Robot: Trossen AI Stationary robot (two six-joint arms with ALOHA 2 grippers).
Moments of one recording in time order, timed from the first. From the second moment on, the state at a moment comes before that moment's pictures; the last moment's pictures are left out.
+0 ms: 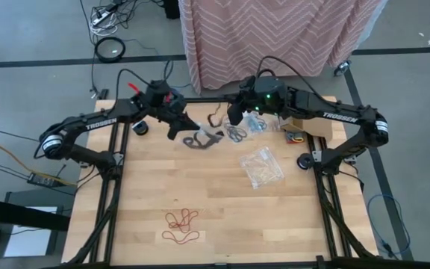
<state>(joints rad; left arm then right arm) 0.58 1.31 0.95 -0.12 0.79 -0.18 -0.22 1.44 1.49 -0.42 0.27 0.32</state>
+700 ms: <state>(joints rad) 0.57 1.32 0.95 -0.07 0.72 -0.20 -0.22 1.44 1.49 -0.36 0.22 0.31</state>
